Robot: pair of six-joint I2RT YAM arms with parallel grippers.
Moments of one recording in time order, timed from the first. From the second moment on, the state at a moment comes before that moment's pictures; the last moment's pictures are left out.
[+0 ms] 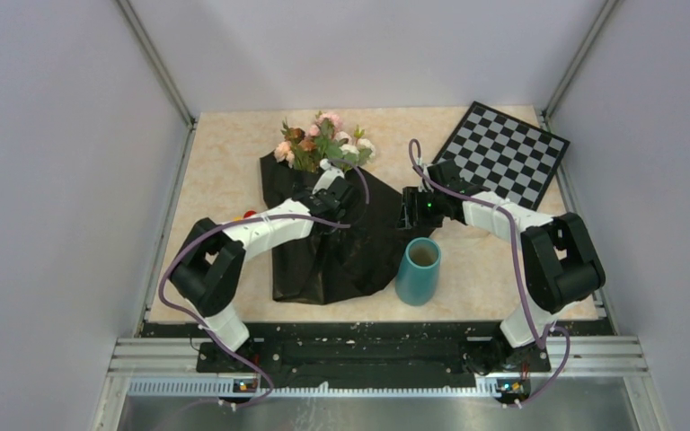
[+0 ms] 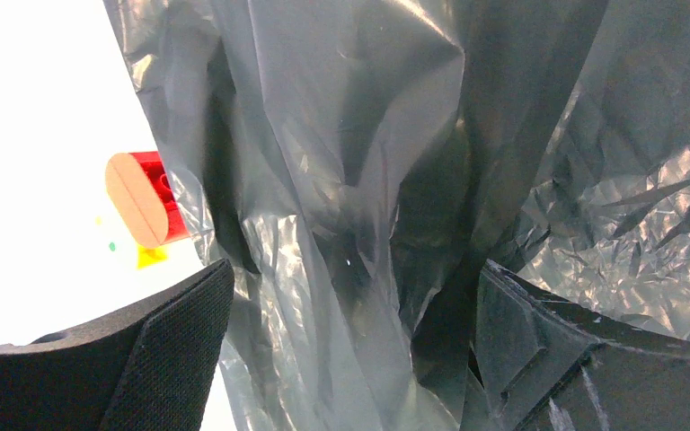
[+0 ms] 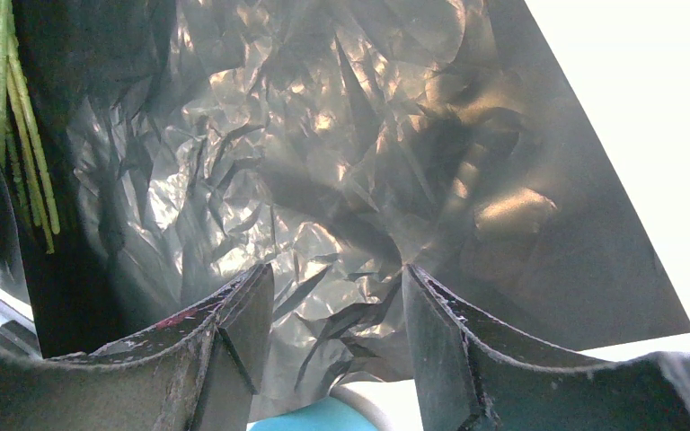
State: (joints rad) left arm -0.71 1.71 1.14 -0.54 -0.69 -0.36; right arm 0.41 1.63 0.99 -0.30 -0.28 0.34
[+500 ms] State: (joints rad) left arm -0.63 1.58 1.10 -0.54 -0.65 -0.37; right arm 0.41 1.63 0.99 -0.30 -0.28 0.34
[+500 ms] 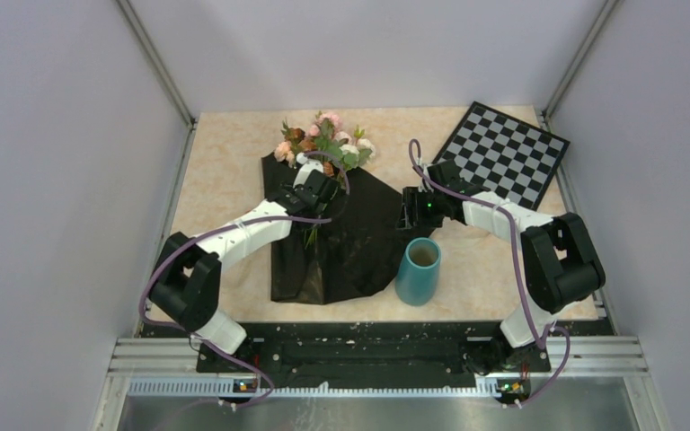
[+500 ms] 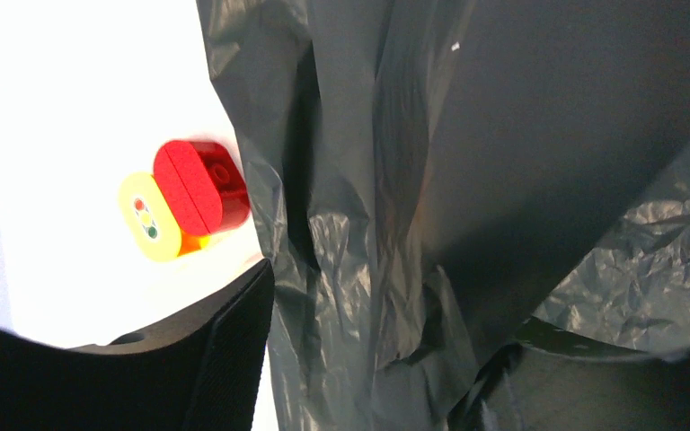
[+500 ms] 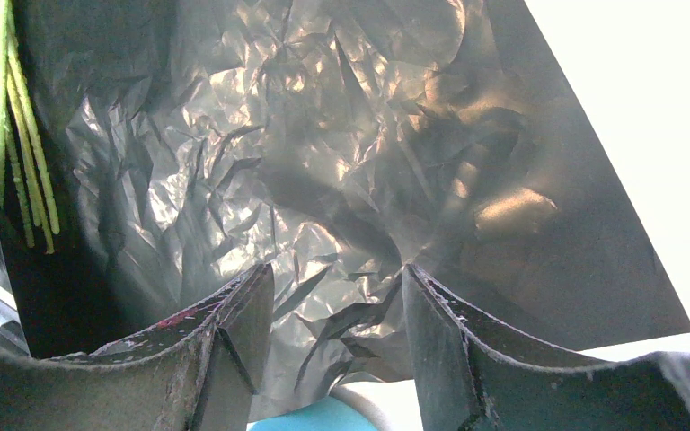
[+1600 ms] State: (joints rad) left arm -0.08 1.23 0.82 -0.45 -0.19 -0.47; right arm 0.41 1.64 0.96 -0.30 -0.20 0.34
